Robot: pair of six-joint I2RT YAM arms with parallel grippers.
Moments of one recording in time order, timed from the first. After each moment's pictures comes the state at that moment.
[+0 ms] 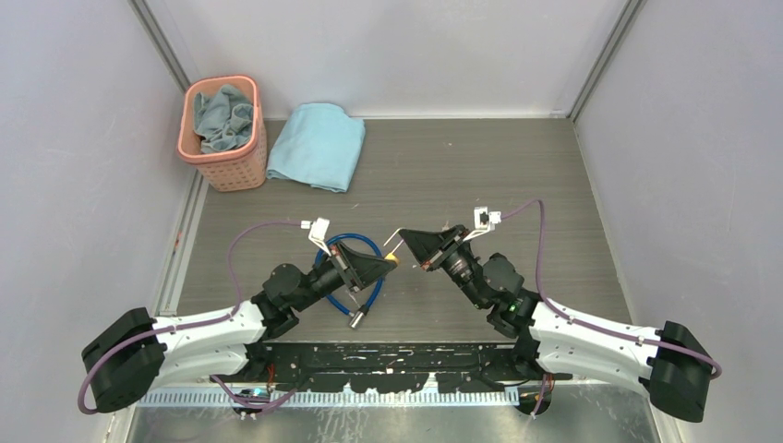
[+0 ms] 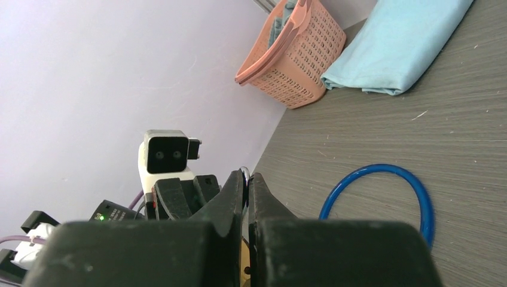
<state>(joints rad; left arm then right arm) -0.96 0.99 0.25 0.92 0.06 -1.03 1.02 0.83 0.36 0.65 0.34 0.86</state>
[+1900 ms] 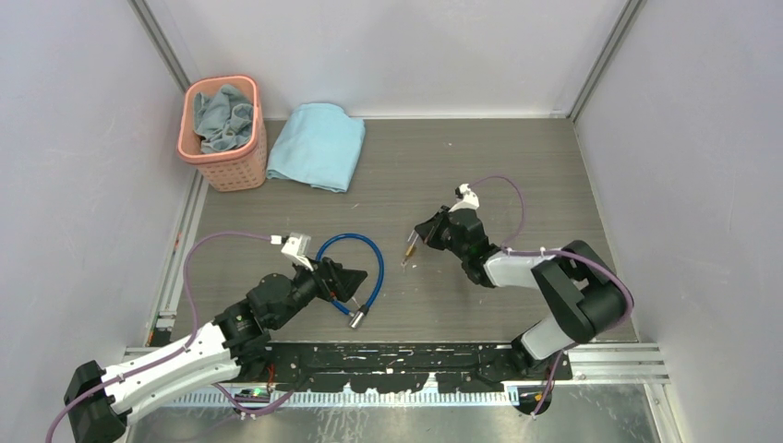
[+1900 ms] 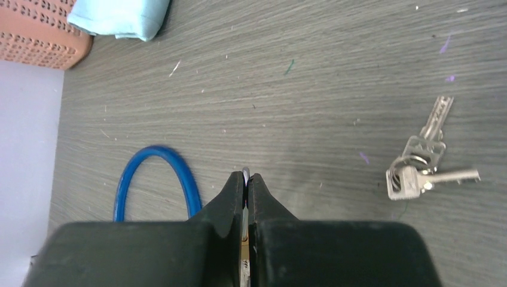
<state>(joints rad) -0.96 0.53 0.22 0.16 -0.25 -0.67 0.56 1.49 0.48 0.59 0.05 0.77</state>
